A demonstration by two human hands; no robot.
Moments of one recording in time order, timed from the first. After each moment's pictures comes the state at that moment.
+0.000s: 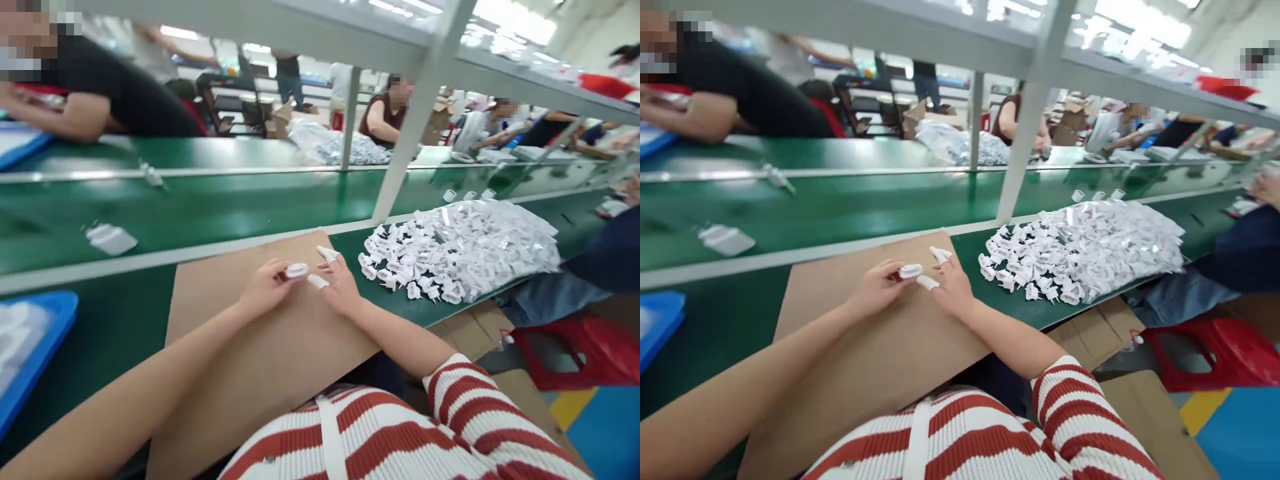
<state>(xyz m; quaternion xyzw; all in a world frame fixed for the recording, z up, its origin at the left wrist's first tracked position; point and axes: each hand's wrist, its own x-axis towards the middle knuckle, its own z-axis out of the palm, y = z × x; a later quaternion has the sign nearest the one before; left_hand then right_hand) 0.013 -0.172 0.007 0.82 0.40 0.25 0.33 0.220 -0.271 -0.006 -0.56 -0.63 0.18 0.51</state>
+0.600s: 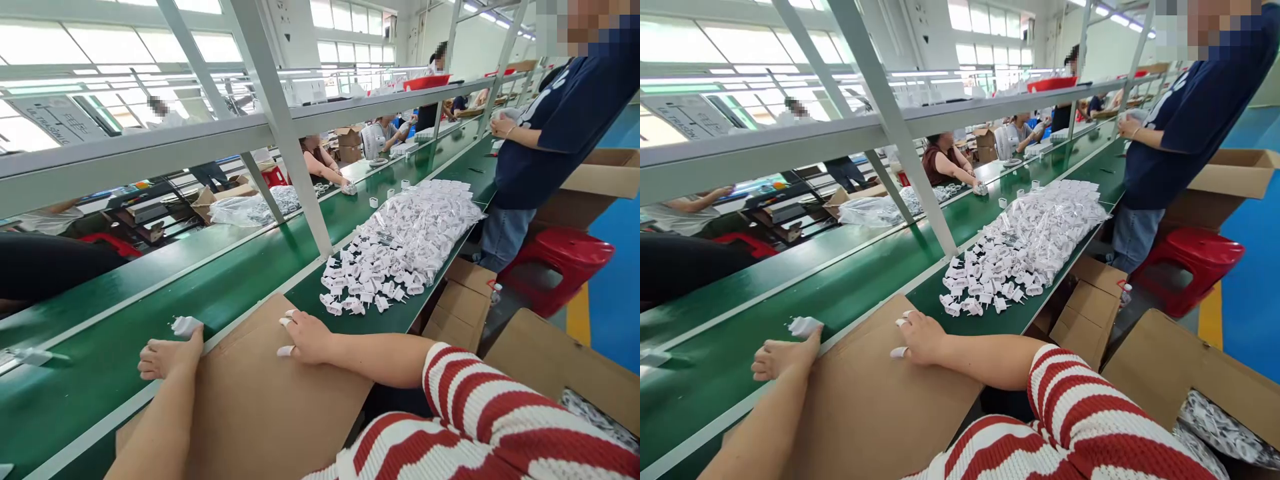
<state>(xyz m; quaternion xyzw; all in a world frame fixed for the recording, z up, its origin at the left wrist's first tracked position) 0.009 -0.008 0.024 0.63 0.73 0.27 0.09 0.228 -0.243 -0.023 -0.66 -0.68 0.14 0.29</state>
